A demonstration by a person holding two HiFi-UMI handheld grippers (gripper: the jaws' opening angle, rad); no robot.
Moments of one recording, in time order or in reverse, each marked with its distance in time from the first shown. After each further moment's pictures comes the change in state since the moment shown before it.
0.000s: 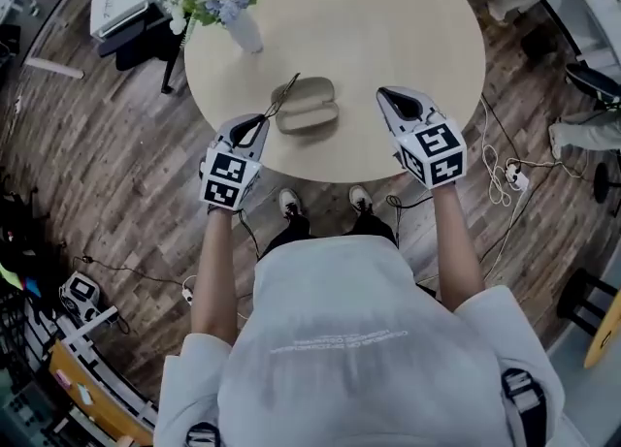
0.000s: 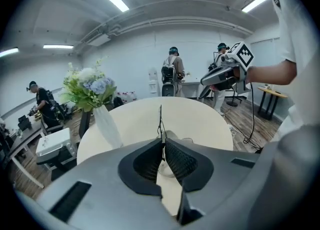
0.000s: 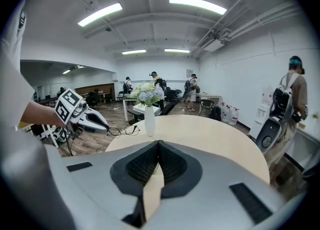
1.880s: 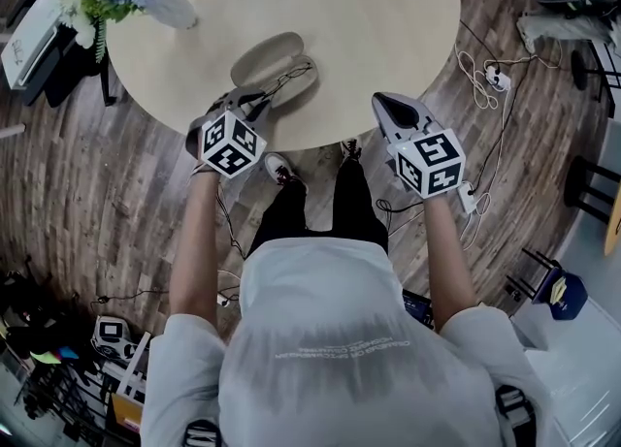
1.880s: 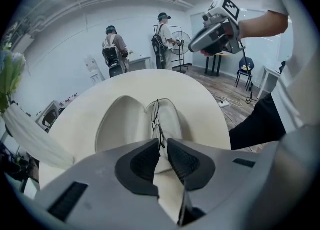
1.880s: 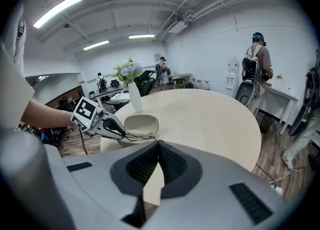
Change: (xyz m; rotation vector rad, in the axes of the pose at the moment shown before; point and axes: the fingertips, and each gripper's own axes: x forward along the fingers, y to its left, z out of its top) left arm 0.109 -0.057 -0.107 0.502 0.219 -0.483; right arm -0.019 0.053 -0.129 0.332 0.164 -0.234
